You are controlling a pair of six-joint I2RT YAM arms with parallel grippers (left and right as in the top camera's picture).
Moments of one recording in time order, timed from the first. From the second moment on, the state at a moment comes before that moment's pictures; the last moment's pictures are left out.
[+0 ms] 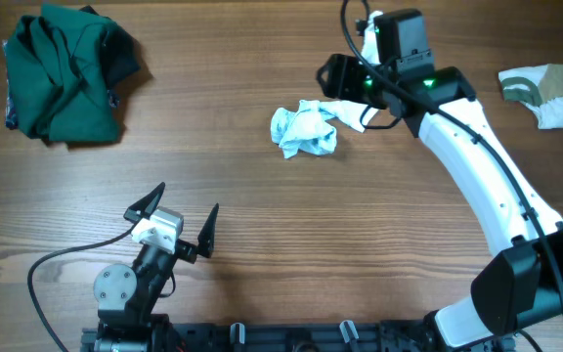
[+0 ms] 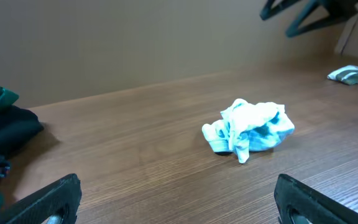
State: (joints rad) left arm -0.04 0.01 0.05 -0.13 0.34 0.06; right arm 0.30 1.71 1.48 -0.64 -0.20 0.44
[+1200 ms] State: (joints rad) left arm -0.04 0.04 0.05 -0.13 0.56 -0.01; right arm 0.25 1.82 1.41 -0.77 -0.28 0.12
